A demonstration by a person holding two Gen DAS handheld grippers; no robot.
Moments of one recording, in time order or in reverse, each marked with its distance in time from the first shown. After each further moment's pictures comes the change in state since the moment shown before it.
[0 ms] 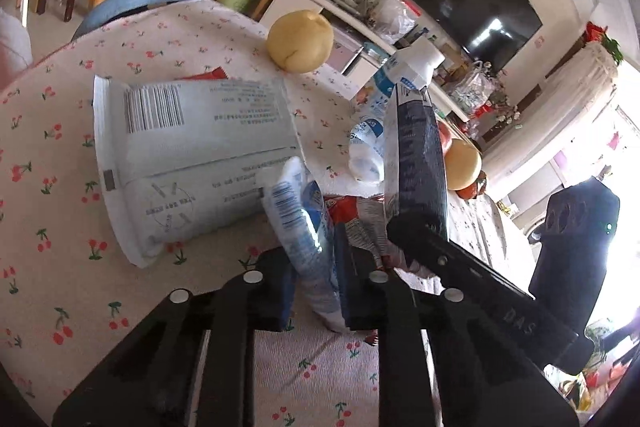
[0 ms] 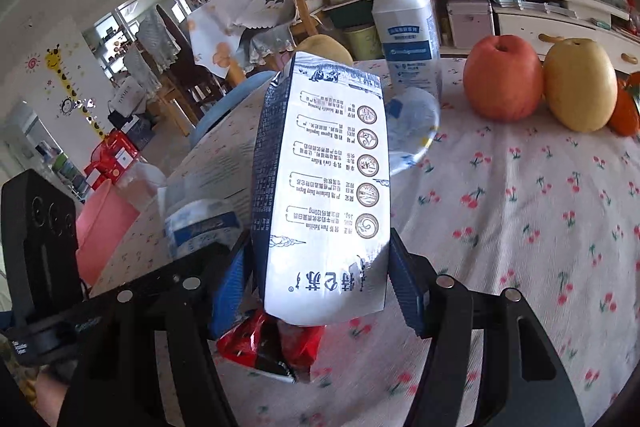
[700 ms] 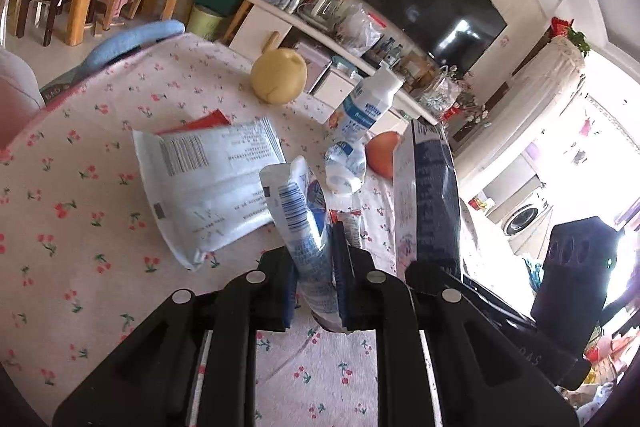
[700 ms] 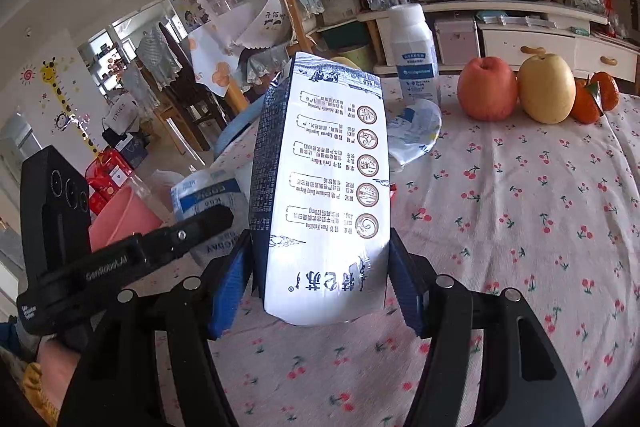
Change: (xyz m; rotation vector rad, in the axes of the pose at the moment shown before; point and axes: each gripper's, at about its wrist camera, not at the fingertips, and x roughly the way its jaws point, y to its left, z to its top) left arm -0.053 0.011 0.012 0.066 -0.048 -0.100; right arm -0.054 0.048 -0.032 0.020 -0.083 -0.045
